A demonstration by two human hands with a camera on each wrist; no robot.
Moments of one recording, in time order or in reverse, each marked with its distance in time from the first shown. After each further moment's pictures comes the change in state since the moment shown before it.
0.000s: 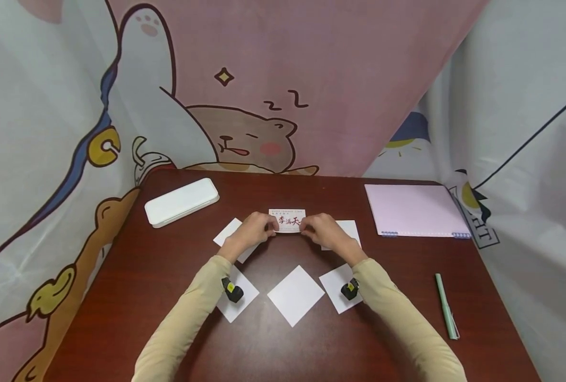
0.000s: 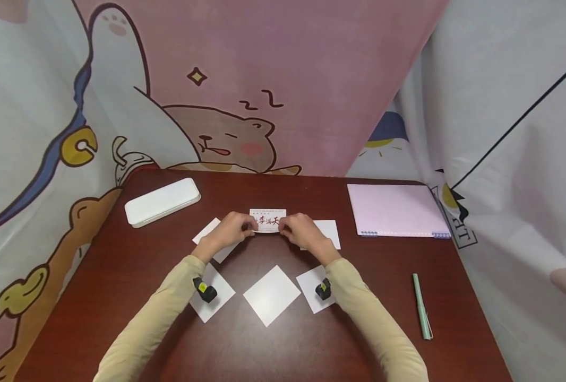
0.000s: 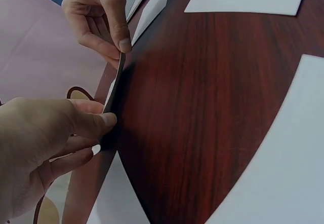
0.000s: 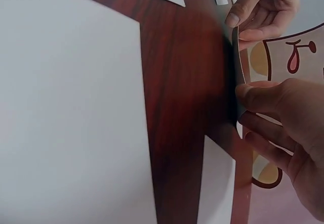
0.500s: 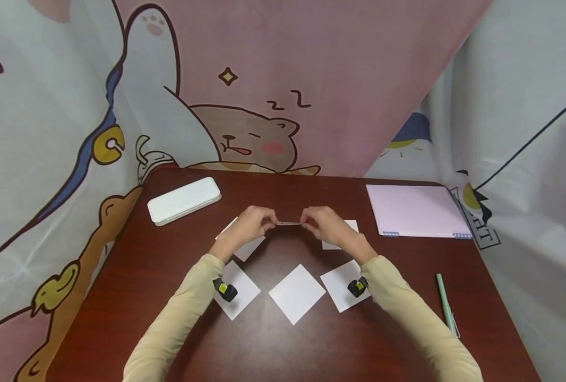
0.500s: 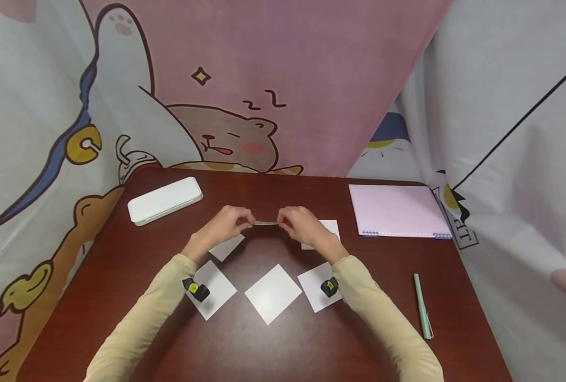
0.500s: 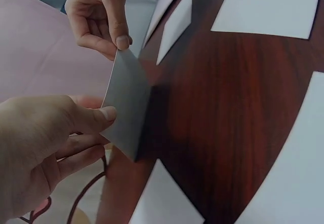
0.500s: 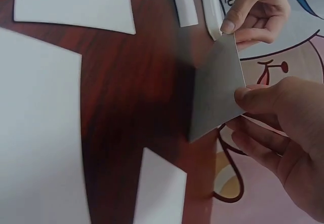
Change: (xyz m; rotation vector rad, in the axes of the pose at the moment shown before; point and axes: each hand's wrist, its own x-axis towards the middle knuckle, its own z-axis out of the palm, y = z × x) left_hand -0.014 0.015 -0.035 -0.048 0.081 0.094; right_hand 0.003 -0.022 -0.040 0.070 -0.002 -0.046
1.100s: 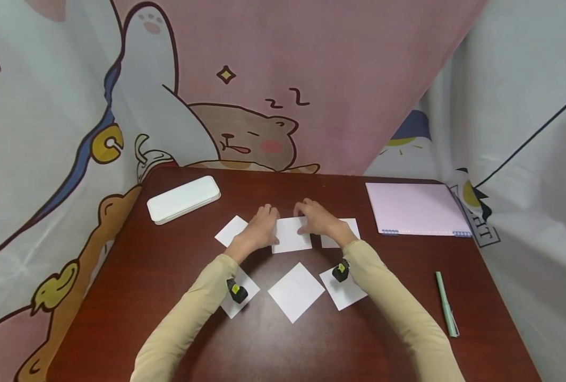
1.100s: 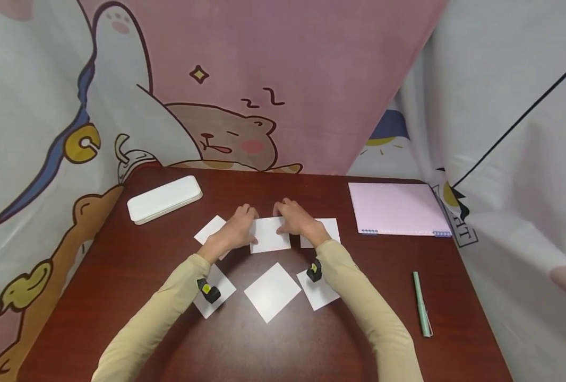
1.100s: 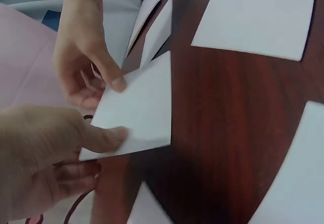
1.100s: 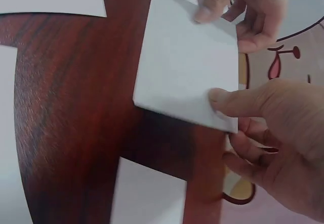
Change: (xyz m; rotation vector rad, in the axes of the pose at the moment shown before) left_hand 0.009 0.015 0.030 0.147 -0.149 -0.225; right_hand 0.029 0.019 0.025 0.047 -0.240 0.243
